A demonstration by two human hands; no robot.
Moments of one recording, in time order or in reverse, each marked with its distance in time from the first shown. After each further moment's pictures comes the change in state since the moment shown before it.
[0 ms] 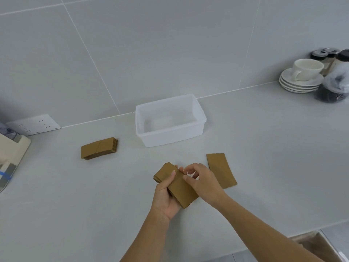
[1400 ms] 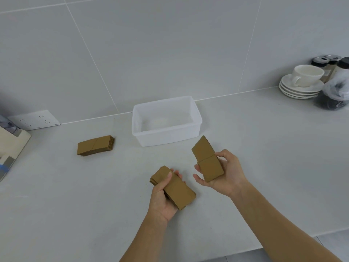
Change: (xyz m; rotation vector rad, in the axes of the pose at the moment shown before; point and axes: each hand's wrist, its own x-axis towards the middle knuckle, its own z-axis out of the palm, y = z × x) left_hand 0.007 -0.021 0.002 0.002 0.160 0.107; right_hand 0.012 0.013 -0.075 1.316 -0.121 0.569
